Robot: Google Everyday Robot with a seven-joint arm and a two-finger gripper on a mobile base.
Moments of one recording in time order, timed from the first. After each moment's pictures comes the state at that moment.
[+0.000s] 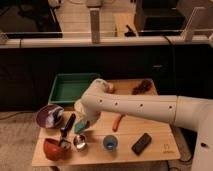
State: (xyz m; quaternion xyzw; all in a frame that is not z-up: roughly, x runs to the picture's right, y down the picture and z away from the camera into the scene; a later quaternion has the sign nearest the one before) arm -0.094 0.158 0.738 -0.15 -0.29 -0.58 0.75
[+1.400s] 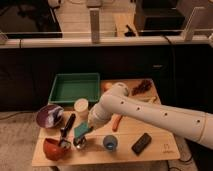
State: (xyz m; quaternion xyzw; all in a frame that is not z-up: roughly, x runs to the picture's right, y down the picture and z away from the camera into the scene) arm -0.073 0.176 0.701 -0.09 -0.38 -0.58 0.71
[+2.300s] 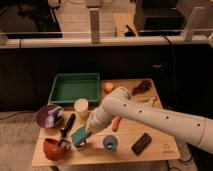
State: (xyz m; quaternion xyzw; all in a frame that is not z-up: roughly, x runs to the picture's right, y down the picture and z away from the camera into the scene) arm -0.080 0.195 0.695 -0.07 -0.42 -0.60 0.68
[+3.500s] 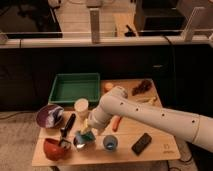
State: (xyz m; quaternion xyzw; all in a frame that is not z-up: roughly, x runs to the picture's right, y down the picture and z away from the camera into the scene) arm -0.081 0.201 0.701 -0.09 -0.42 -0.61 0.67
